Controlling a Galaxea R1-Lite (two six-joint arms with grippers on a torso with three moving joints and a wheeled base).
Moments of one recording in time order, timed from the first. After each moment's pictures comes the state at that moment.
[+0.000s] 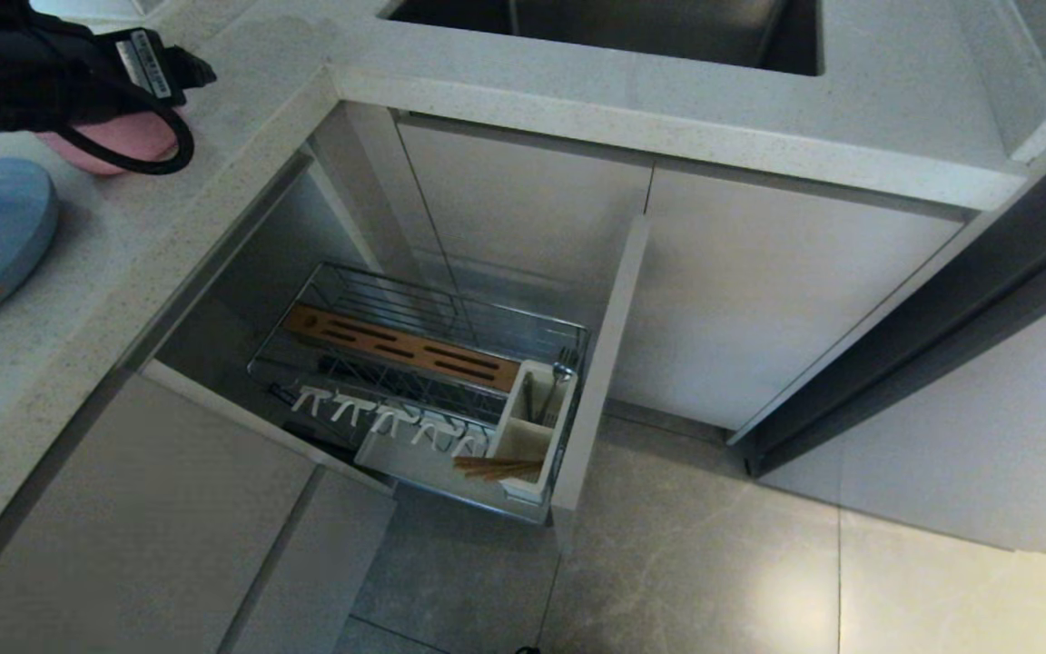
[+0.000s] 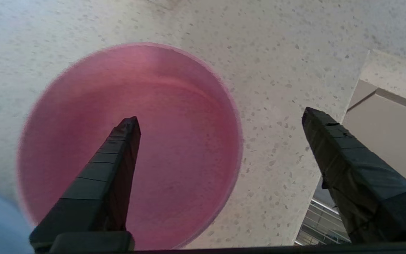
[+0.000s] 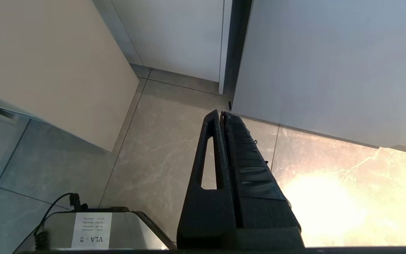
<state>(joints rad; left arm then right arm) -0.03 1.74 -1.93 0.18 0.23 -0.04 0.00 0.00 0.00 0.00 0.00 0.03</state>
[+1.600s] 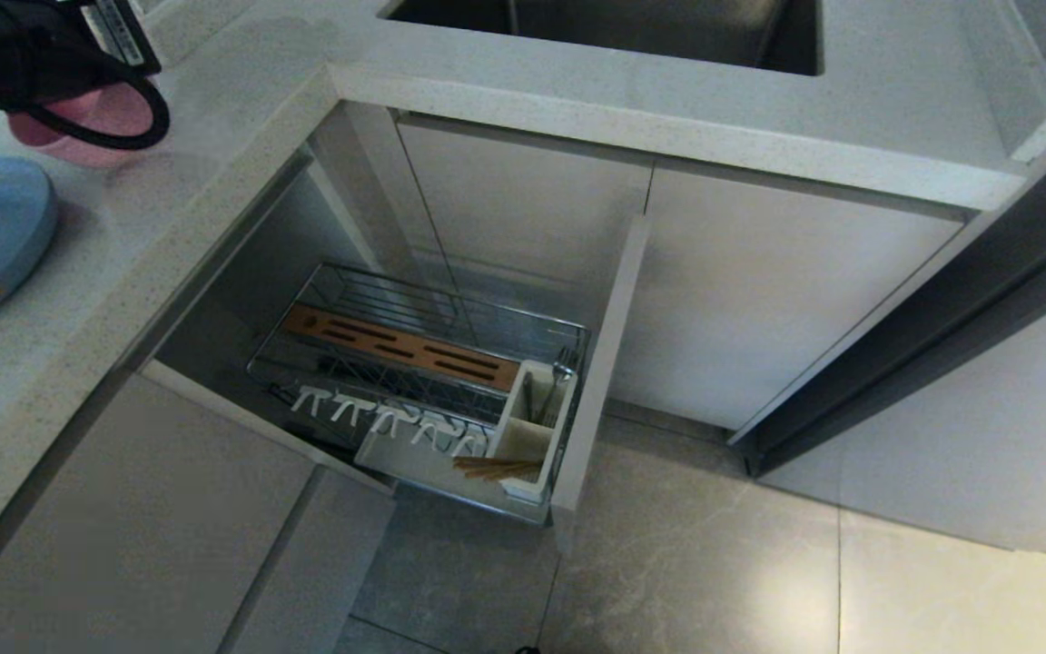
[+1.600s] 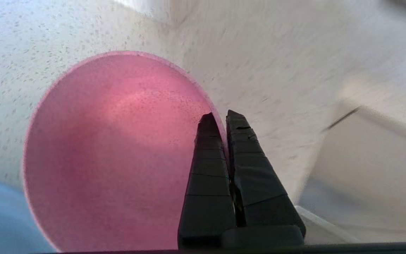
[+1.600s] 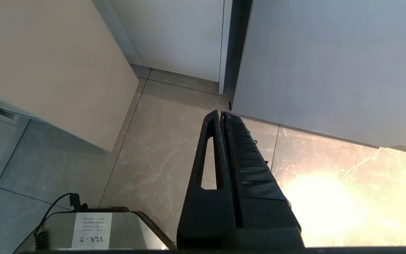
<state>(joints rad) -0.05 1.68 -1.91 0.16 0.24 -0.12 0.00 0.00 0.00 0.00 0.00 0.03</state>
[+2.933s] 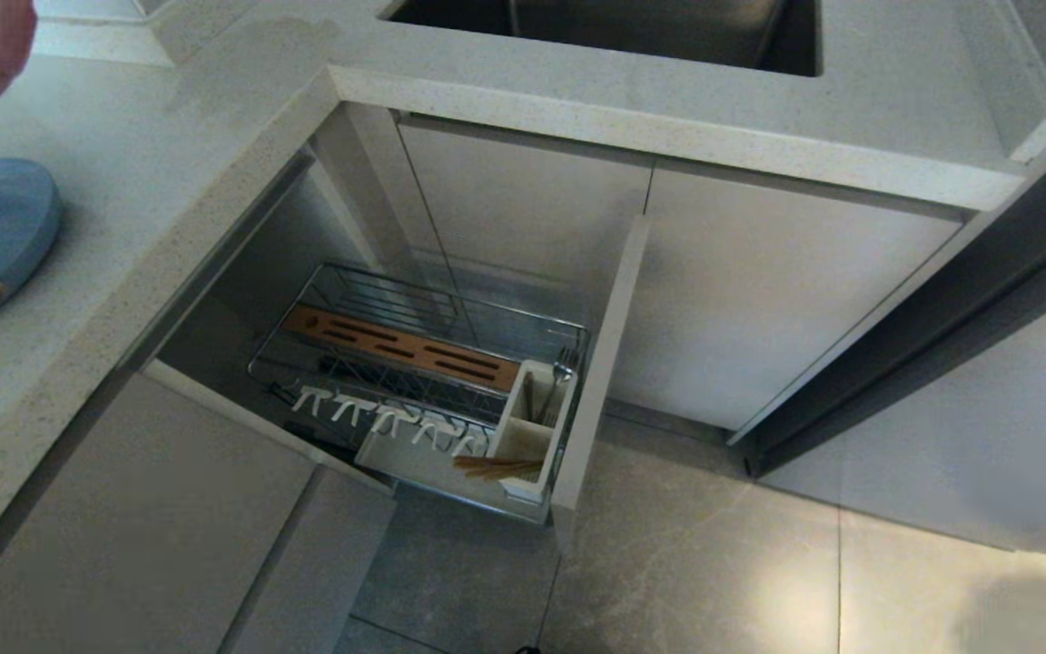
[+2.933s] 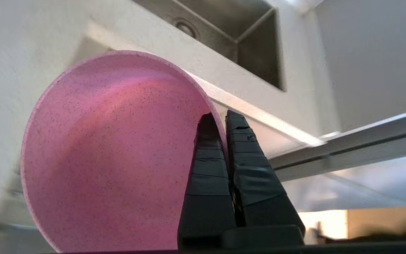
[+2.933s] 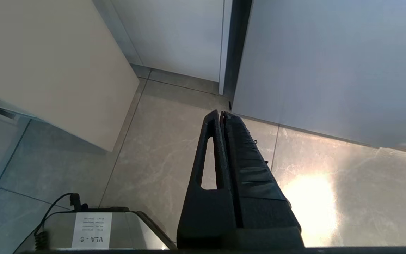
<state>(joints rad) -0.57 1.18 -1.83 0.50 0.17 -0.36 0.00 0.00 0.00 0.00 0.00 0.03</state>
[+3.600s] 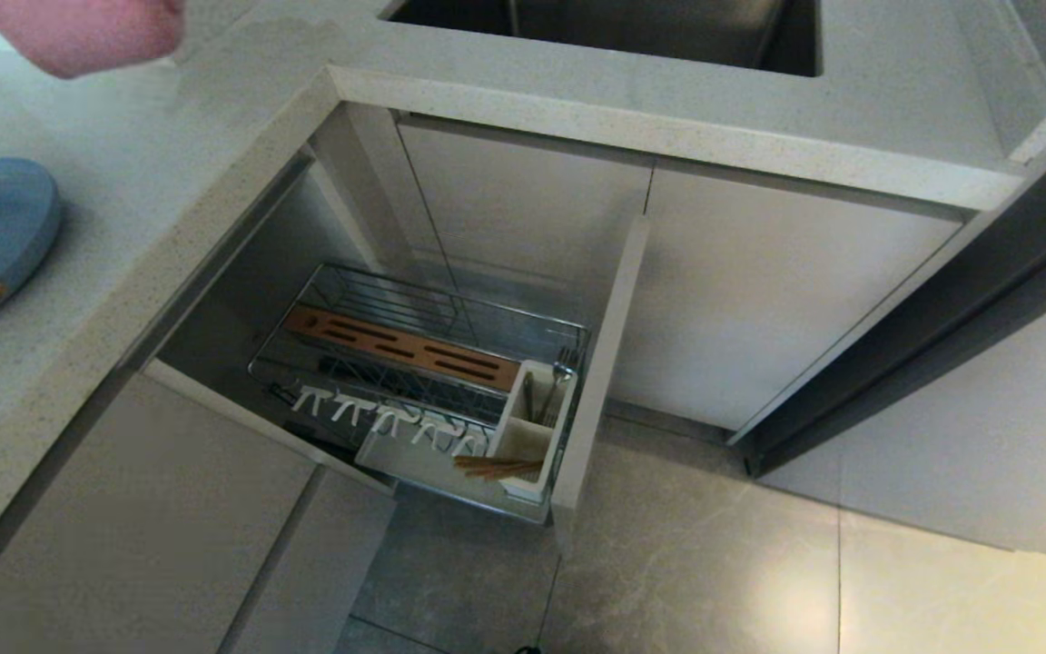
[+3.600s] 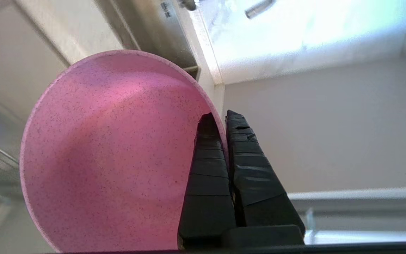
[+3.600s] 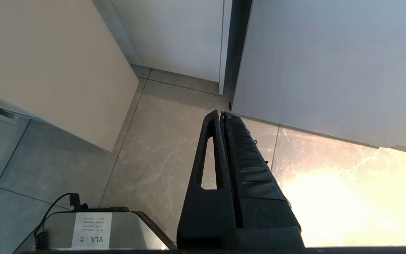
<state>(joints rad) -0.60 1.18 -1.56 0.02 0.17 -0.96 0.00 0.00 0.00 0.00 0.00 0.03</state>
